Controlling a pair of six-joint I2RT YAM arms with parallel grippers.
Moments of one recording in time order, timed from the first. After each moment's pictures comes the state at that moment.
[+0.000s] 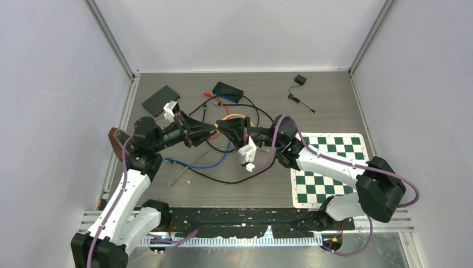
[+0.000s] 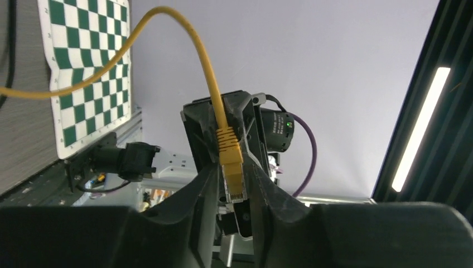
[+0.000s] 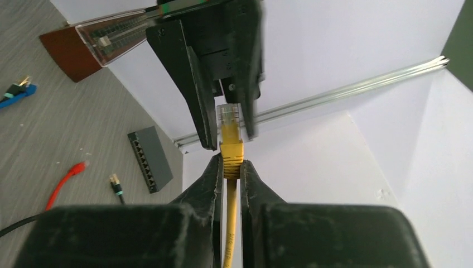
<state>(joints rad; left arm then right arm) -0.23 0.85 0.68 0.13 0.83 -1.64 0.83 1.38 0.82 0.79 -0.69 -1.17</state>
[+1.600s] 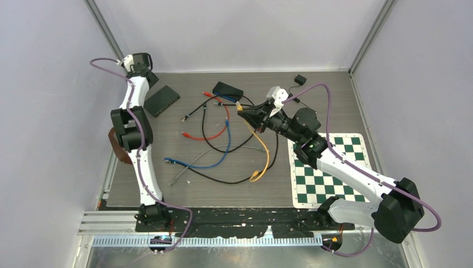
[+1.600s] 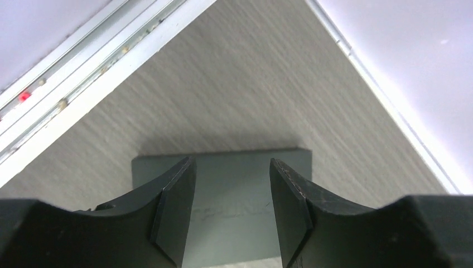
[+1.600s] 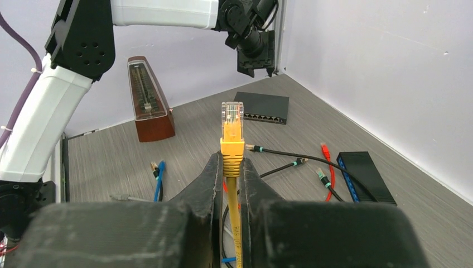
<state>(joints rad) 0.15 2.33 2.10 -0.53 -0.36 -0.60 0.67 1.16 0.84 0.50 -0.36 0.07</state>
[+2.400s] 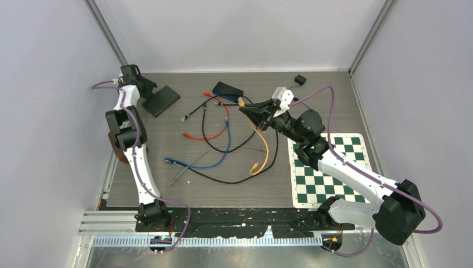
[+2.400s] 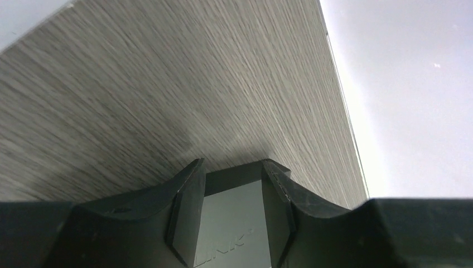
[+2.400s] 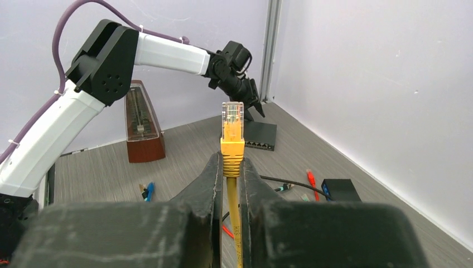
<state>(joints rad) 0.27 2.49 2.13 -0.40 0.10 -0.89 0.67 1.16 0.81 0.64 -0.36 0.04</state>
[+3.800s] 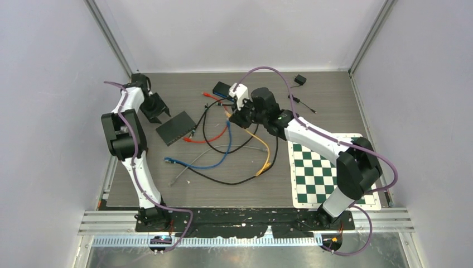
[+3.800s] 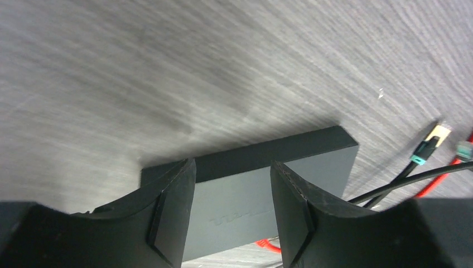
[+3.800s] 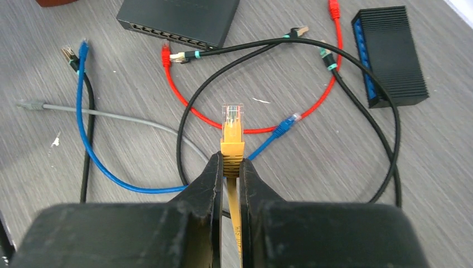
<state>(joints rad) 0.20 2.16 1.74 -0.81 0.18 -0.48 0.69 1.62 1.23 -0.06 -0.27 -0.14</state>
